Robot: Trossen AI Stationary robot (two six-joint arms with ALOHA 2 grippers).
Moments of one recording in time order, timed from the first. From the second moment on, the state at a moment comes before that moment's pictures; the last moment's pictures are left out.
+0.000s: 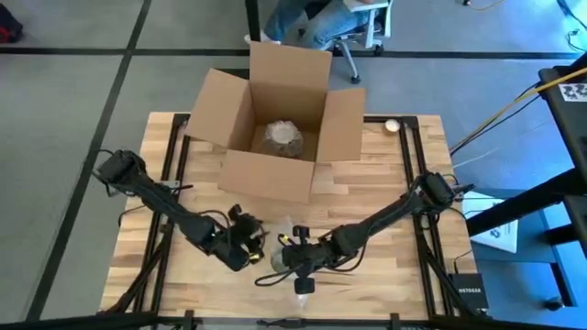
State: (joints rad) left arm -0.58 1.61 0.88 -0.15 -0.82 -0.80; right arm 0.48 2.00 1.48 -0.36 0.20 0.36
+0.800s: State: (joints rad) left arm -0.60 1.57 0.92 0.03 -0.60 -0.60; right arm 0.48 2.00 1.48 -0.39 0.22 0.36
